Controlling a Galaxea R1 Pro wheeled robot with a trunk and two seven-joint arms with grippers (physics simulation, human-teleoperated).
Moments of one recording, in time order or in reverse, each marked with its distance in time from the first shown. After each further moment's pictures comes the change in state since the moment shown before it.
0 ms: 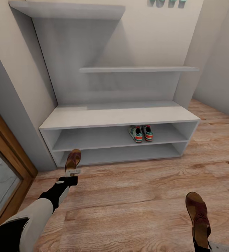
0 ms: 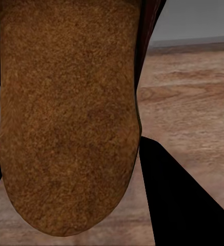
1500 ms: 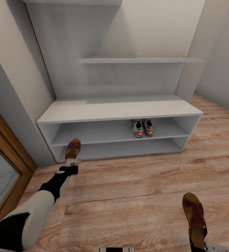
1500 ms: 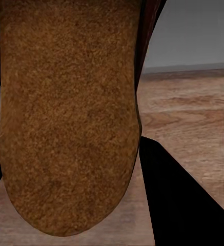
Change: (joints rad) left arm -0.044 -0.009 -0.004 -0.101 0.004 0.037 -0.003; right arm 0.002 0.023 0.003 0.004 0.009 -0.001 -0.001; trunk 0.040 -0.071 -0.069
